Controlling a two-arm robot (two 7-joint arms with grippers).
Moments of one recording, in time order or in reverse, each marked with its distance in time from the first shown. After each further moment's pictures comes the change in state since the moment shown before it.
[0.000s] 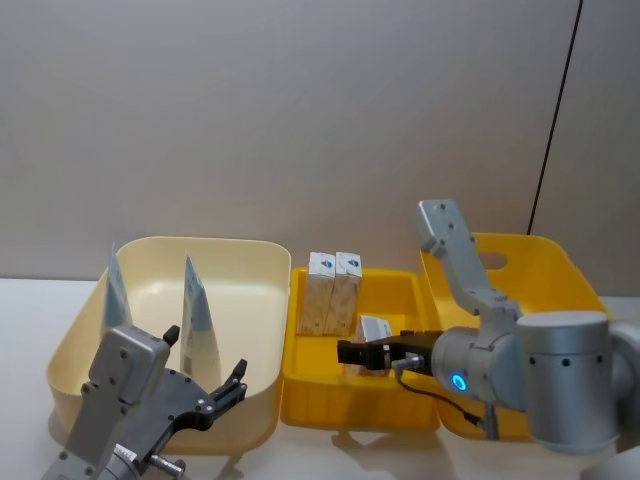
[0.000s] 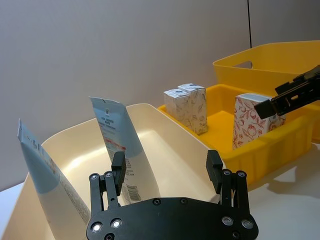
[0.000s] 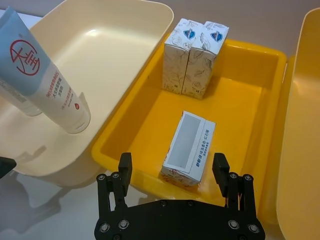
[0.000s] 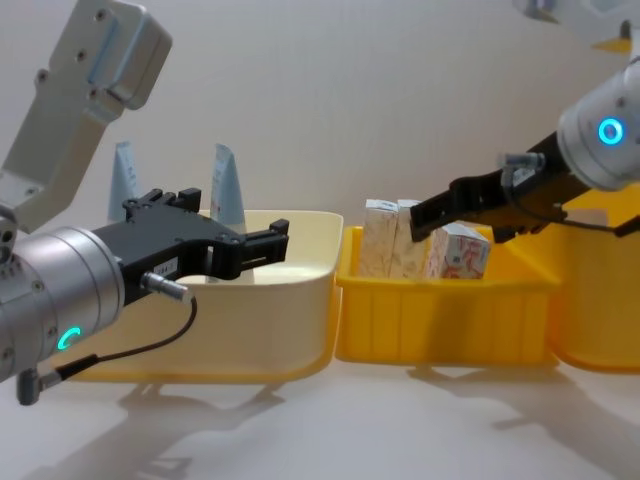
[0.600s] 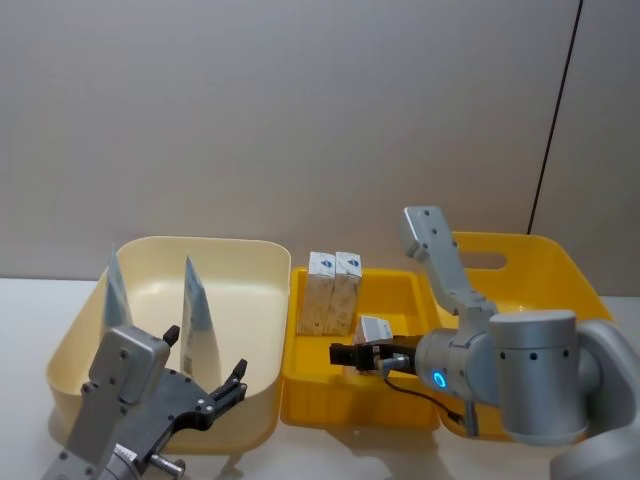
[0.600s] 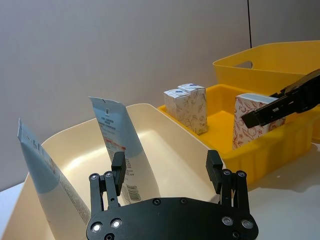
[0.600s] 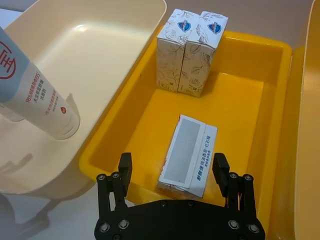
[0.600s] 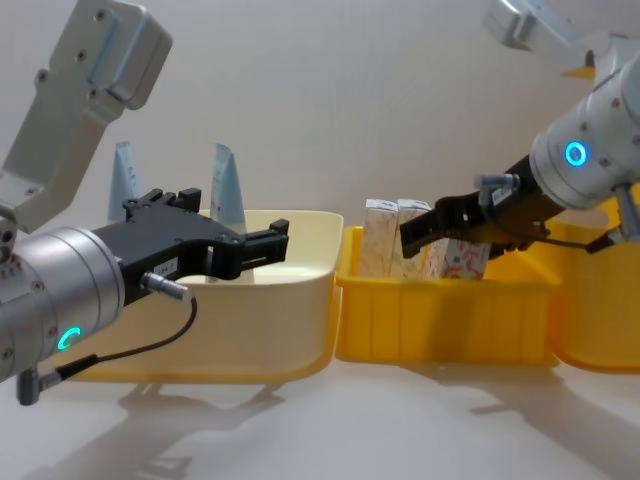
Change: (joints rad) left arm 0.000 0.000 0.000 0.000 0.000 0.000 0.000; right arm 0.035 -0.048 0.001 0.101 -0.025 -0.023 -0.025
